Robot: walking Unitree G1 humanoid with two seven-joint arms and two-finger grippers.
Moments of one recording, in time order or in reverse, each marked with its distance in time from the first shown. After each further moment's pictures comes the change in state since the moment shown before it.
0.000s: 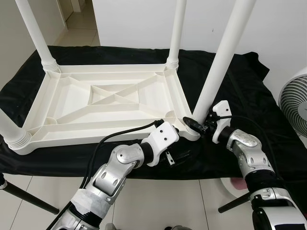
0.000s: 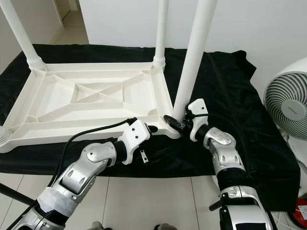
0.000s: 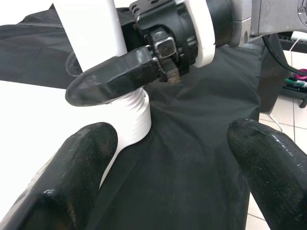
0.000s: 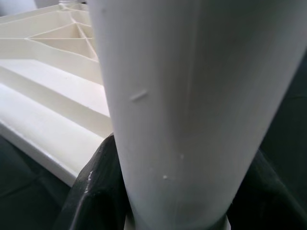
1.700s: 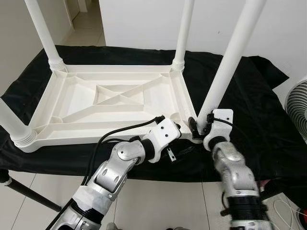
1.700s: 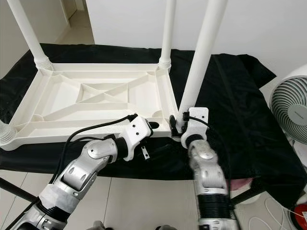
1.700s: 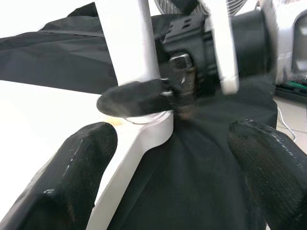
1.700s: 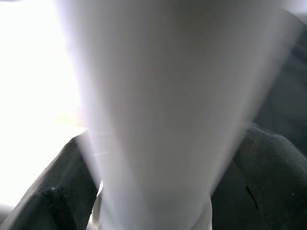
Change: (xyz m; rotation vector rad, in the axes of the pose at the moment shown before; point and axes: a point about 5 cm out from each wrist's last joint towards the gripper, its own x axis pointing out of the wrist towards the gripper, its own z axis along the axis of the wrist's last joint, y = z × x) left arm 0.002 0.006 0.006 0.018 -0.025 0.009; right arm -0.025 0.017 0.002 0.033 0.056 -0.397
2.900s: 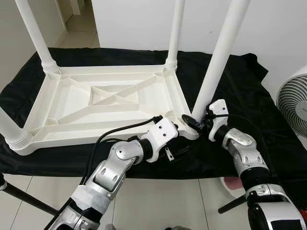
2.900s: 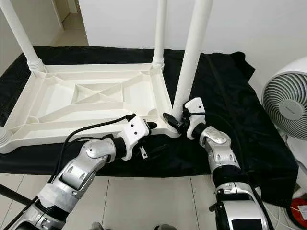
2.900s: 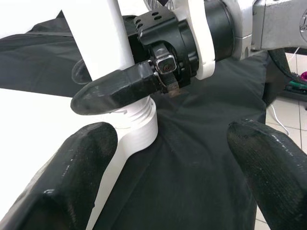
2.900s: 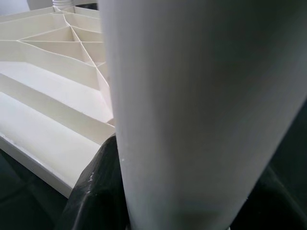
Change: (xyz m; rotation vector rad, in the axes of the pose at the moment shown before) left arm -0.001 0.002 -0.003 -0.010 0.012 0.004; right arm 0.036 -0.004 -0.002 -0.047 -0.075 0.401
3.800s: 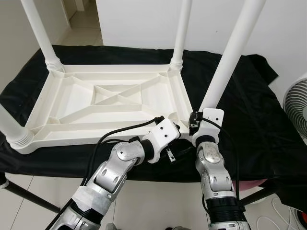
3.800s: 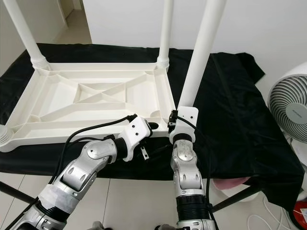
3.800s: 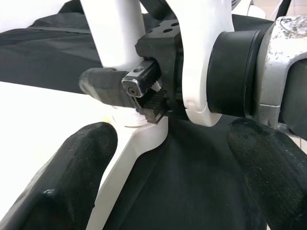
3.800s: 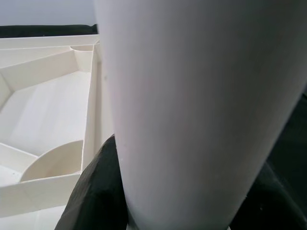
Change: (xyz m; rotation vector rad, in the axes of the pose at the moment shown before) left arm 0.001 -0.003 0.001 -0.001 -0.005 -0.008; right arm -0.001 0.059 0.013 0.156 -0.018 -0.821
